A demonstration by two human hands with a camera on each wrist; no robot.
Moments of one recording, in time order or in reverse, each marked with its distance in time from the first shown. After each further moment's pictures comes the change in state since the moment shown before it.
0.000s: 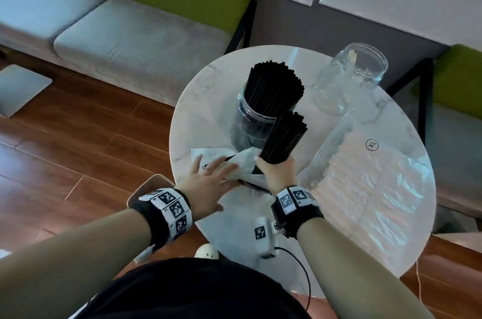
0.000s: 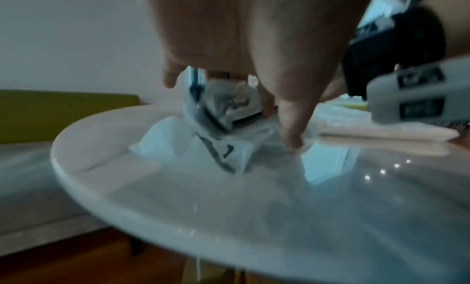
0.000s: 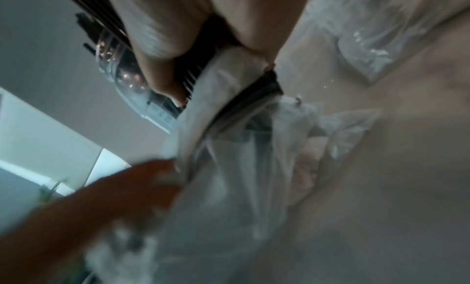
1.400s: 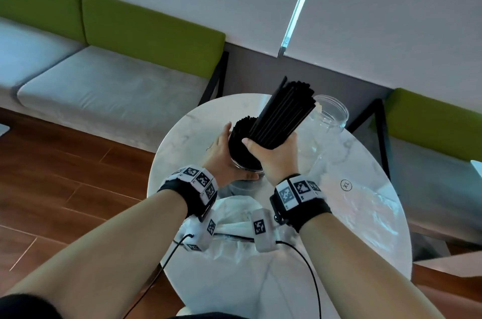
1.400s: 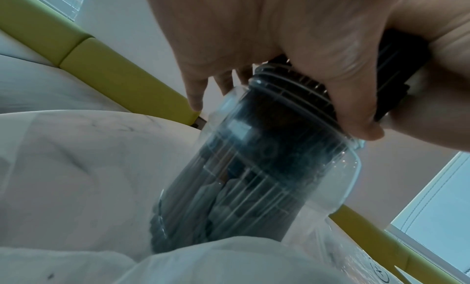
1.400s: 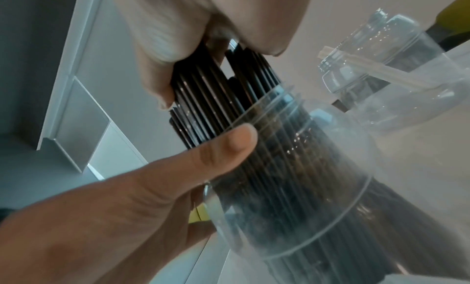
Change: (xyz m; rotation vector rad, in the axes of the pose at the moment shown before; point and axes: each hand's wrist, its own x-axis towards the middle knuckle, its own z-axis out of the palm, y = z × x) left_hand 0.115 -0.033 -0.110 -1.052 0.489 -0.227; right_hand 0.065 -0.119 -0.020 -0.015 0.153 -0.373
